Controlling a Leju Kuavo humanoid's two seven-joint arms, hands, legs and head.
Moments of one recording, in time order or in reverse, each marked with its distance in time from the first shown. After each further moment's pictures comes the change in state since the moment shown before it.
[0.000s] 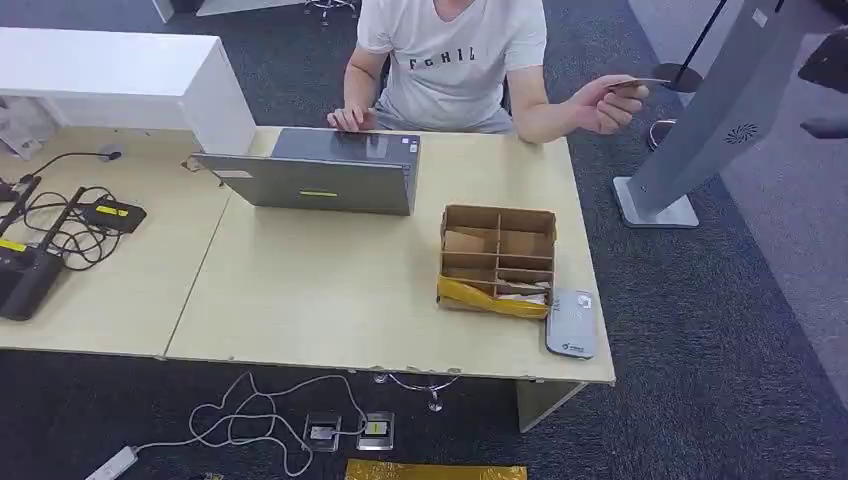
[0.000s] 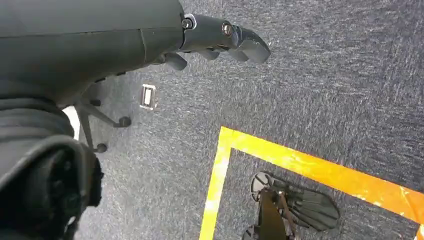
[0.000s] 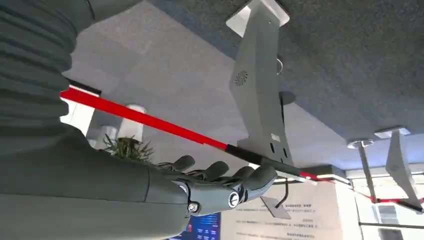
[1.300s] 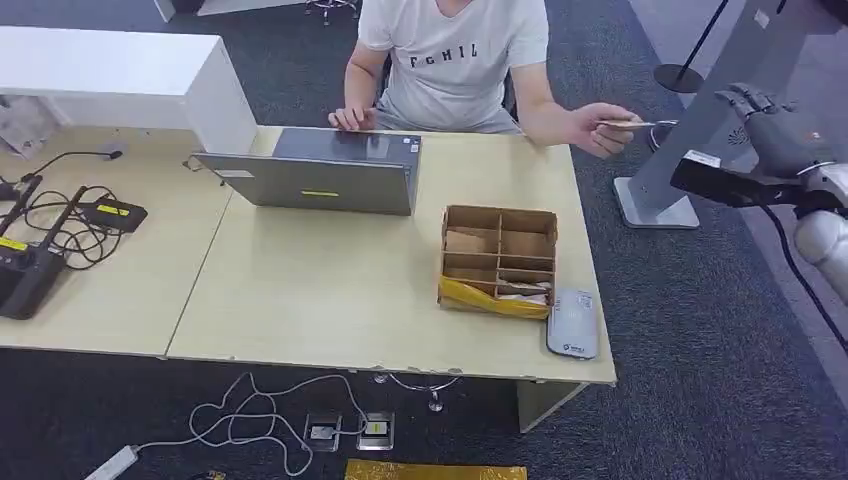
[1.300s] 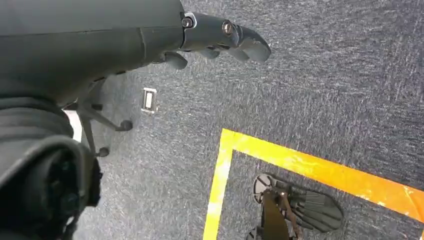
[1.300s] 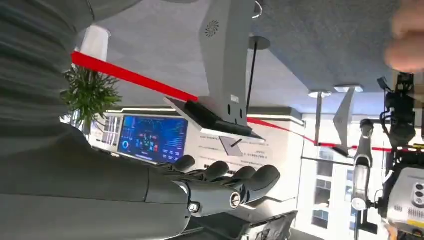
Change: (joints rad) left arm -0.006 0.001 -0.008 0.000 -0.023 0.006 0.016; right arm 0.275 0.089 0.047 -0.056 0.218 -0.488 -0.061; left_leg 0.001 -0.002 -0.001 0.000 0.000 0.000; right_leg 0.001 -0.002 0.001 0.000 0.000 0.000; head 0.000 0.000
